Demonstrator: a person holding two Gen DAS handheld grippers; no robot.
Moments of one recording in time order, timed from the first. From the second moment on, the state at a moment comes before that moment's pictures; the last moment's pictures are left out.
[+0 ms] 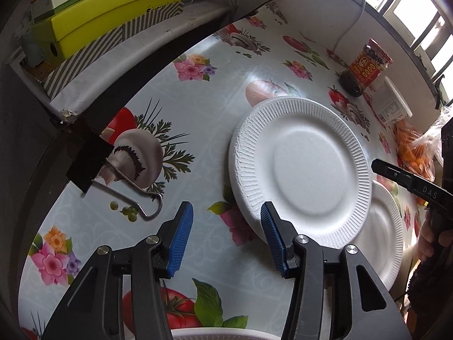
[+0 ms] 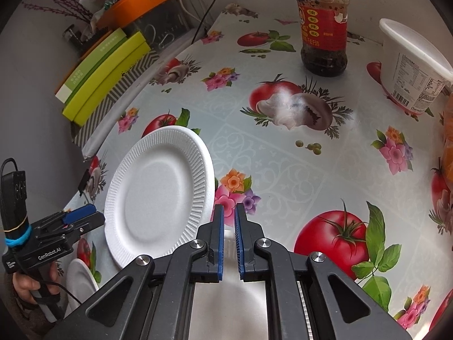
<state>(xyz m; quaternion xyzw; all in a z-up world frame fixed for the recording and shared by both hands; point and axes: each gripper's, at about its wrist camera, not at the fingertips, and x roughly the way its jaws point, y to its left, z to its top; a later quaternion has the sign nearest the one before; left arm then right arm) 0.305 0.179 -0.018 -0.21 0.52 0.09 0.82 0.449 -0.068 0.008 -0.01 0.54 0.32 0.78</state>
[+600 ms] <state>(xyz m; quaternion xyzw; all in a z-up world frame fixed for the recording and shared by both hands) 0.310 0.169 -0.015 -0.24 0.50 0.05 0.83 0.449 -0.053 -0.002 0.01 0.56 0.36 0.75</state>
